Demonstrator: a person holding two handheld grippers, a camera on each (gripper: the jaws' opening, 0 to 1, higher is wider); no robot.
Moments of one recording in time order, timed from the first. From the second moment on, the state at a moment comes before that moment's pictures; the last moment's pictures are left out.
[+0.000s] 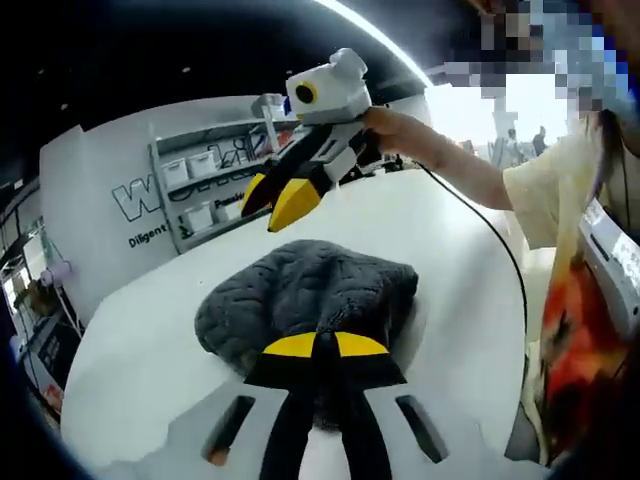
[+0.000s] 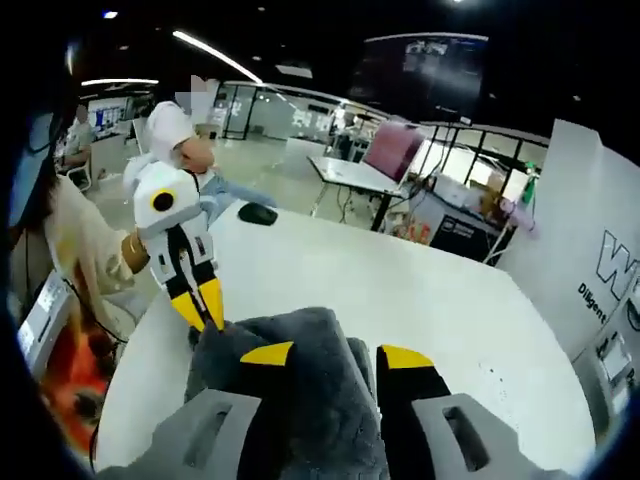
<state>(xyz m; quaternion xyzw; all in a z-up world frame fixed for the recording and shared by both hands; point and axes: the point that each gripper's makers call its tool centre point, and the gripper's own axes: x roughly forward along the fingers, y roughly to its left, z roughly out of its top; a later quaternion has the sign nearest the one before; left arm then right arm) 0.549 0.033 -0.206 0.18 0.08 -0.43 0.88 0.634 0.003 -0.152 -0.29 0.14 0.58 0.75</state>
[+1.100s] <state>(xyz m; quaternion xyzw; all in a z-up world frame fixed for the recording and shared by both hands) 0.556 0.031 -0.166 0.18 0.01 -0.42 0.89 0.669 0.030 -0.152 -0.16 0.24 0.62 0.73</state>
